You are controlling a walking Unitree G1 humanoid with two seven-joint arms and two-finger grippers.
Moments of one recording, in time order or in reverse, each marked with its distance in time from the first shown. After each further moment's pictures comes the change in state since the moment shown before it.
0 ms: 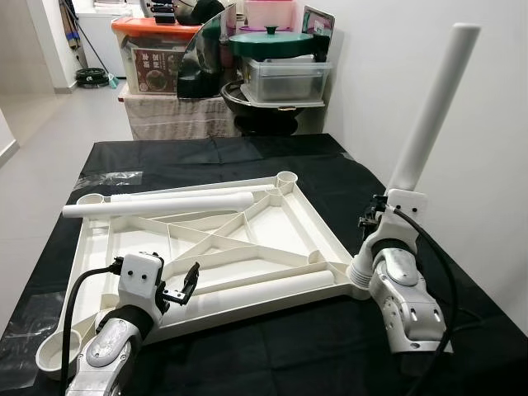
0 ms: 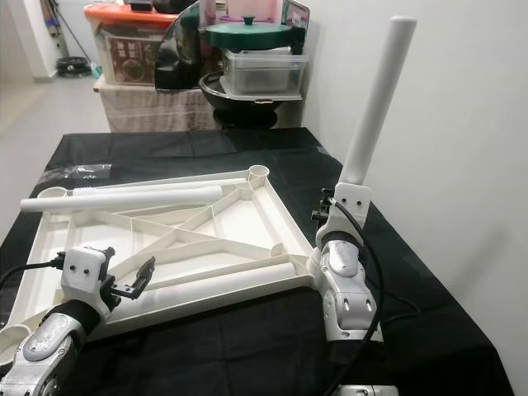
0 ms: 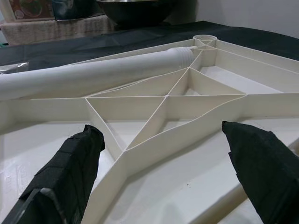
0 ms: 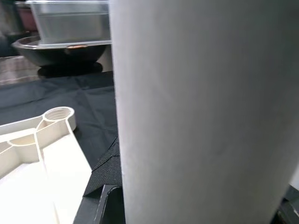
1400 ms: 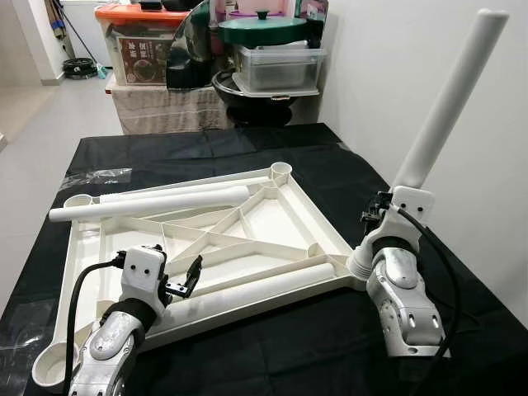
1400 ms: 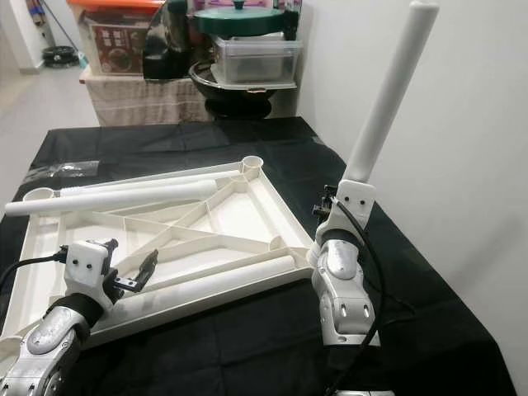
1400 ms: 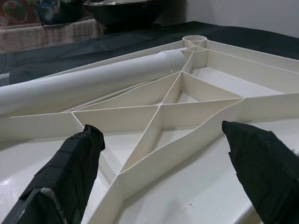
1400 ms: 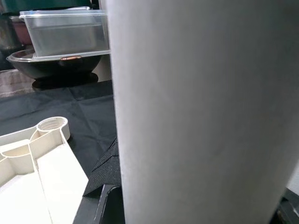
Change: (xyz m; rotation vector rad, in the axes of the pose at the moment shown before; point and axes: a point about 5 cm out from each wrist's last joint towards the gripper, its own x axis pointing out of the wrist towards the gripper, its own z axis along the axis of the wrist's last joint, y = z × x) left arm 0.007 -0.001 0.004 0.014 -0.049 -0.019; right arm -0.008 0.002 0.015 0.027 -0.102 0.013
